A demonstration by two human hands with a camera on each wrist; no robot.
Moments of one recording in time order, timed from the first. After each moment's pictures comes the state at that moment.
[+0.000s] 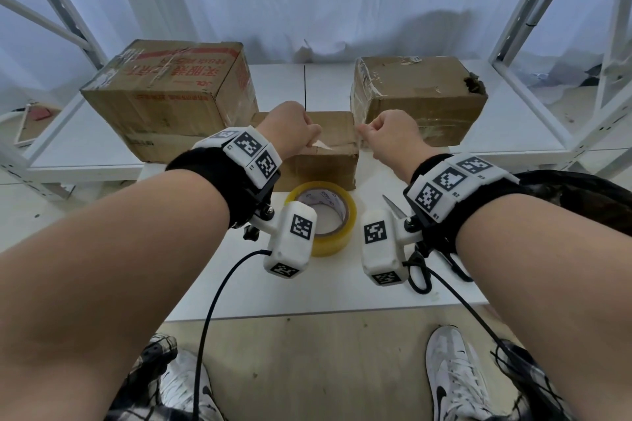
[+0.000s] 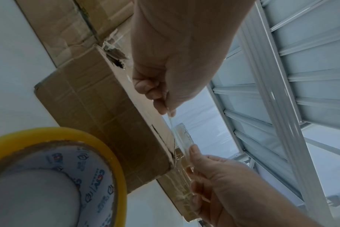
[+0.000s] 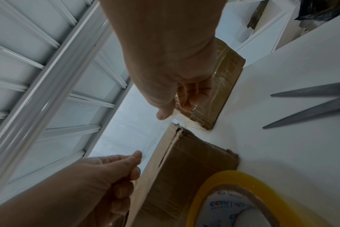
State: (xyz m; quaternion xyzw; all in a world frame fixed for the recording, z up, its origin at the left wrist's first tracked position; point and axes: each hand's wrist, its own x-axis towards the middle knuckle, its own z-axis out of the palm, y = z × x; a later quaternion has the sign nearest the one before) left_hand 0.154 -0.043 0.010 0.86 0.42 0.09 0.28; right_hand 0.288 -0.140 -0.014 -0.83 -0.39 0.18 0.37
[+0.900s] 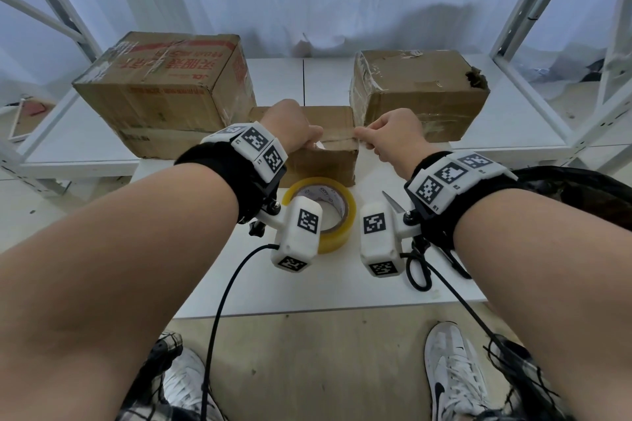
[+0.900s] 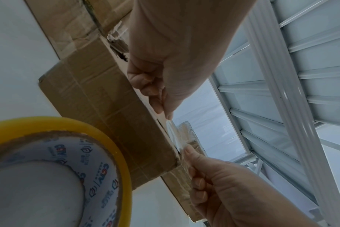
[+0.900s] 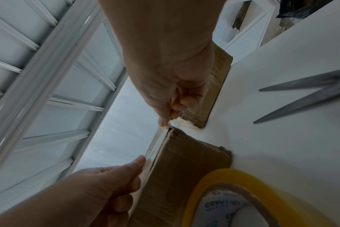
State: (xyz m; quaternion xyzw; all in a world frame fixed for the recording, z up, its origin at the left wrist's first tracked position) left_hand 0.164 -0.030 -0.006 0.85 0.46 0.05 0.25; right_hand 0.291 -0.137 -0.024 -0.83 -0.34 0.20 0.40
